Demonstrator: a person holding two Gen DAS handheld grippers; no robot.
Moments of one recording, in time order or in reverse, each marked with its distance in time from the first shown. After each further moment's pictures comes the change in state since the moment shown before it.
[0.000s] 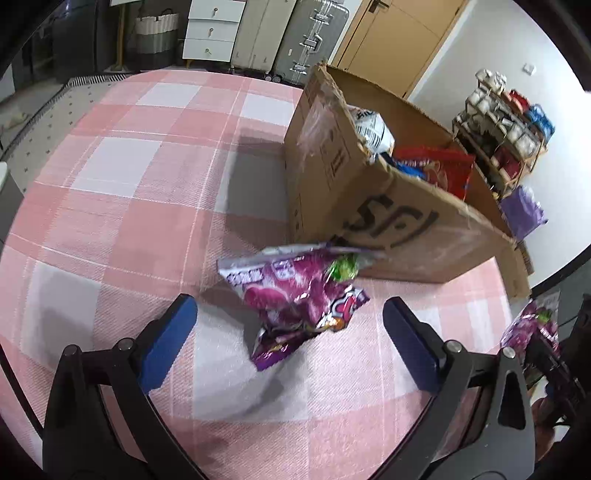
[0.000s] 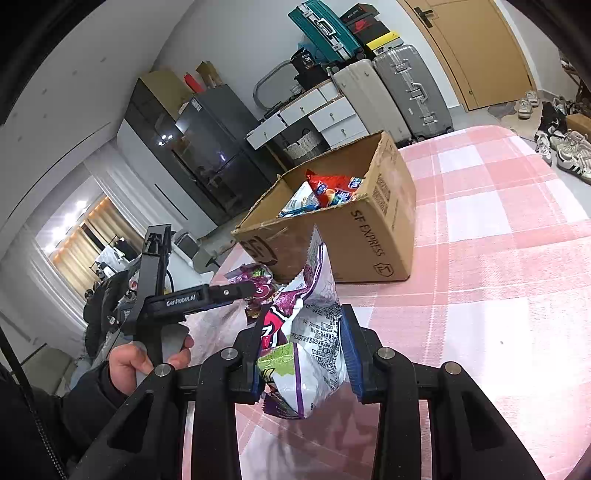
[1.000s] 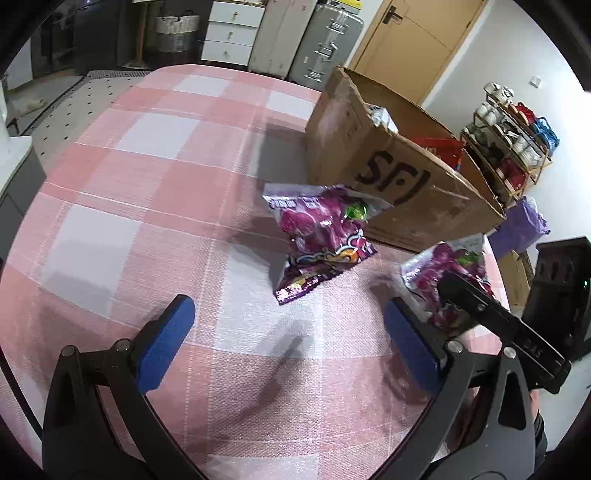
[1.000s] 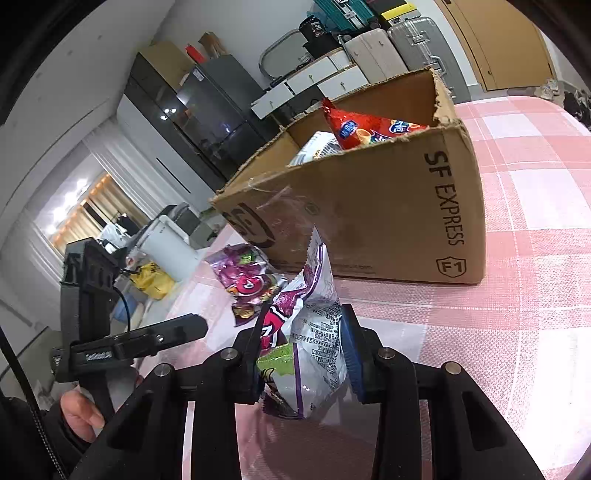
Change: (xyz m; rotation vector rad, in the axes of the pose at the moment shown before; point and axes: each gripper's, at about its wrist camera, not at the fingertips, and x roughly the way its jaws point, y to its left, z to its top) left arm -0.031 0.010 -0.038 -0.049 -0.031 0.047; right arm 0.111 0.004 0.005 -0.022 0.113 0.036
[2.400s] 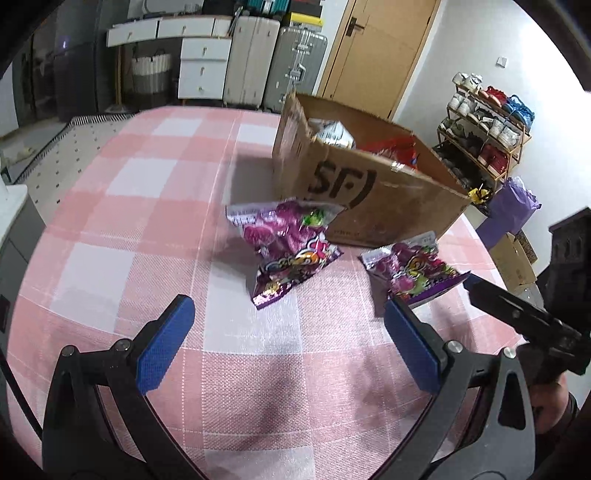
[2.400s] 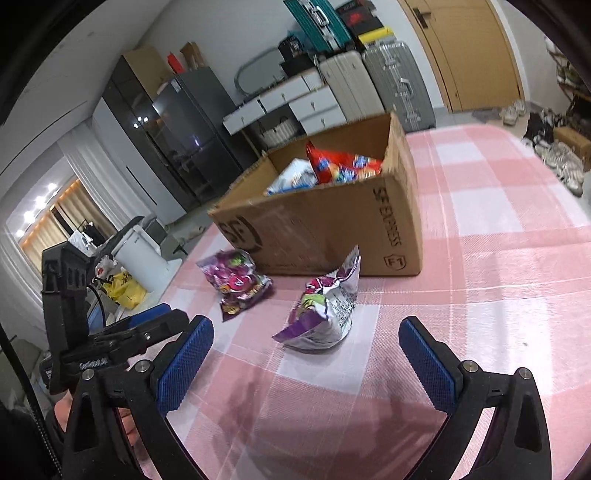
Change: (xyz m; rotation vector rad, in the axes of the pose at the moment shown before) left arm -0.047 -0.028 -0.022 0.150 -0.094 -0.017; right arm -0.054 0.013 -0.011 -0.002 -0.049 -0.171
